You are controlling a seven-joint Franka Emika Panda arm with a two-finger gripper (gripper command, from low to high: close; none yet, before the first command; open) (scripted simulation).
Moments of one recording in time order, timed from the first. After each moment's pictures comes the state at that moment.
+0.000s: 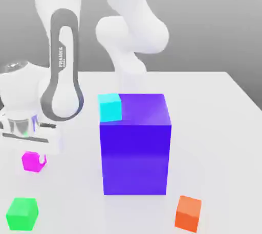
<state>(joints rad) -0.41 0.21 -0.33 -2.71 0.28 2.90 0.00</state>
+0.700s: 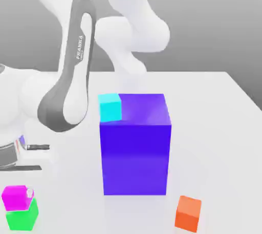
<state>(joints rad) -0.27 0.38 -0.21 -2.31 0.18 2.68 0.12</state>
